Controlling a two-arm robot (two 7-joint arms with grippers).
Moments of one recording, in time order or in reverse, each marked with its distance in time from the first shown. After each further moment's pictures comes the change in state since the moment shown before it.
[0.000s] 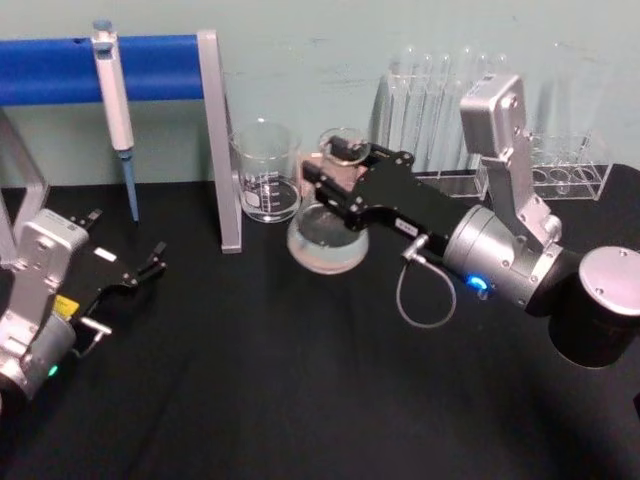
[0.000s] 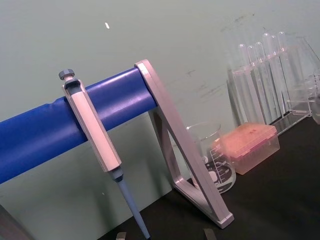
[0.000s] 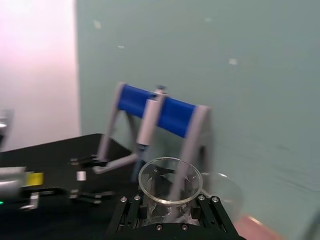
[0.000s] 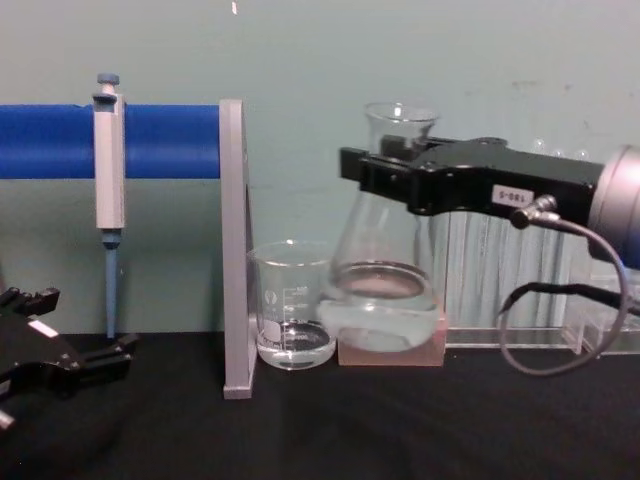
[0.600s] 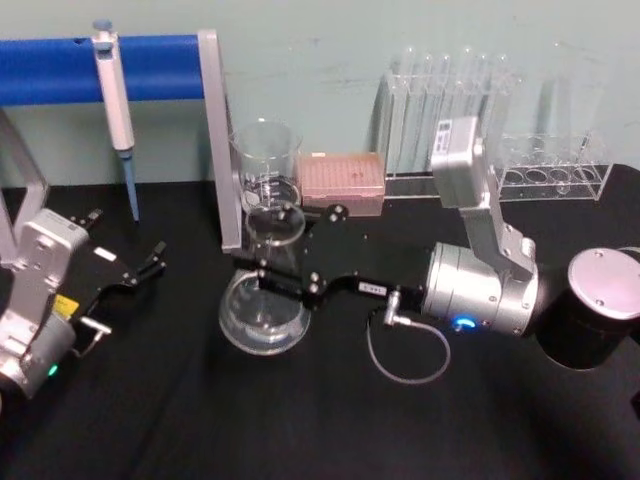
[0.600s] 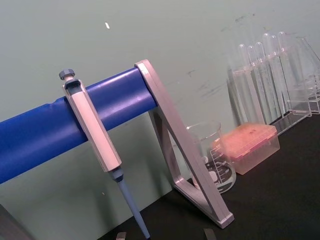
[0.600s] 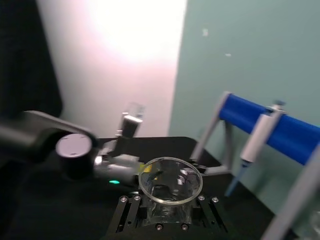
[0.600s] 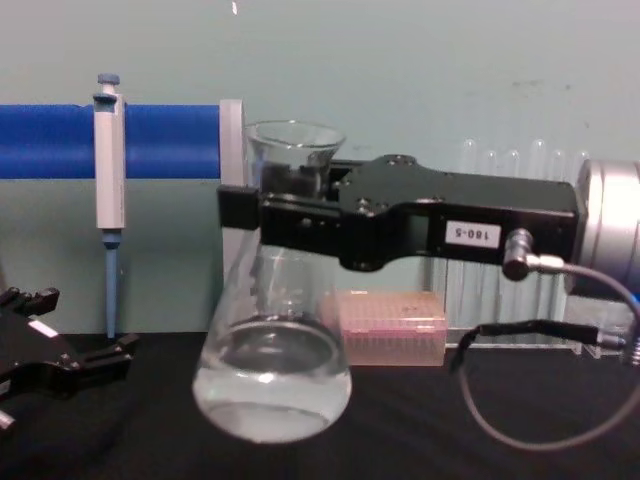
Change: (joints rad) left arm 0.000 0.000 0.000 0.000 0.000 0.000 0.000; right arm 0.060 0.064 -0.124 -0.010 0.090 -0.057 0.300
